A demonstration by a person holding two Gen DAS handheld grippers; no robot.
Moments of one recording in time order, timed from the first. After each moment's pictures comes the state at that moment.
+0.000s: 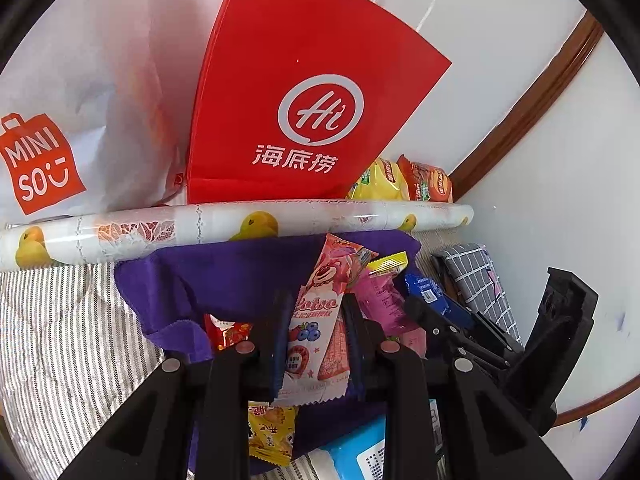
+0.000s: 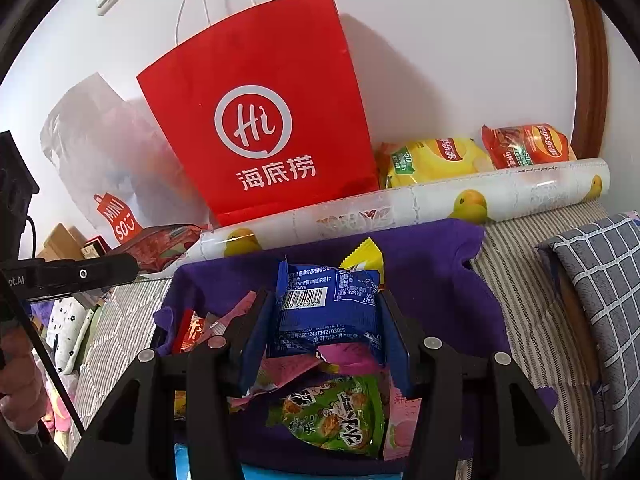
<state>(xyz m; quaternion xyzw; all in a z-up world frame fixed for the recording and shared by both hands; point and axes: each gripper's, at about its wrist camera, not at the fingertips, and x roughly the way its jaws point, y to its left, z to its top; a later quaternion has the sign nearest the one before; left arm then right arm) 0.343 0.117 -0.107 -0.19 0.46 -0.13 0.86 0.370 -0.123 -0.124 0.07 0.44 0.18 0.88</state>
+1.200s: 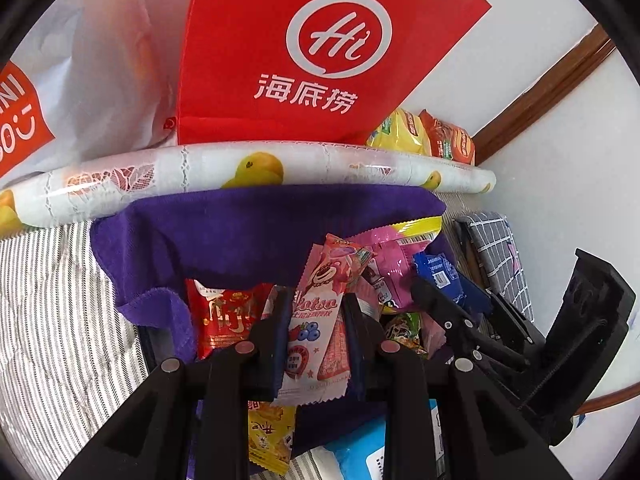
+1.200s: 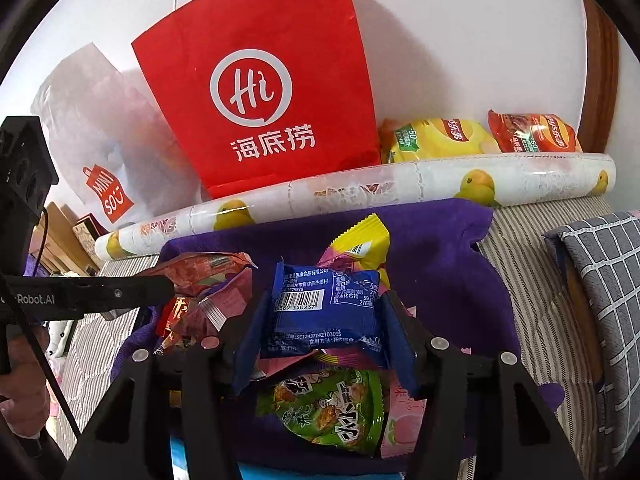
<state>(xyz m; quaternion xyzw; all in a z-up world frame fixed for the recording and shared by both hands) 0.363 0.099 -0.148 -0.18 0.54 -0.12 0.81 0.374 -0.115 -0.140 0.04 0.47 0.18 0.86</state>
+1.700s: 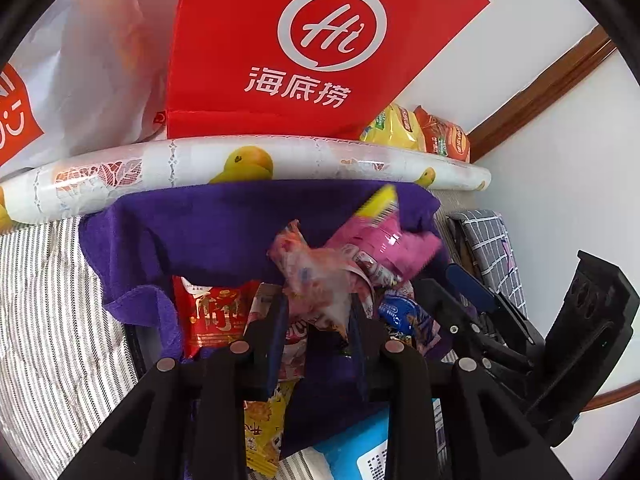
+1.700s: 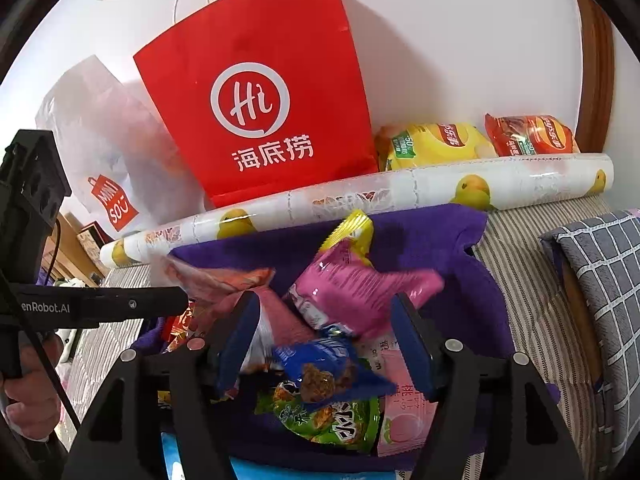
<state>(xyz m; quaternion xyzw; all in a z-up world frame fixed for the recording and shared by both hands) 0.367 0.096 -0.152 -0.19 0.54 -0.13 0.81 0.371 -0.121 -0.136 0.05 0.46 0.19 0.87</state>
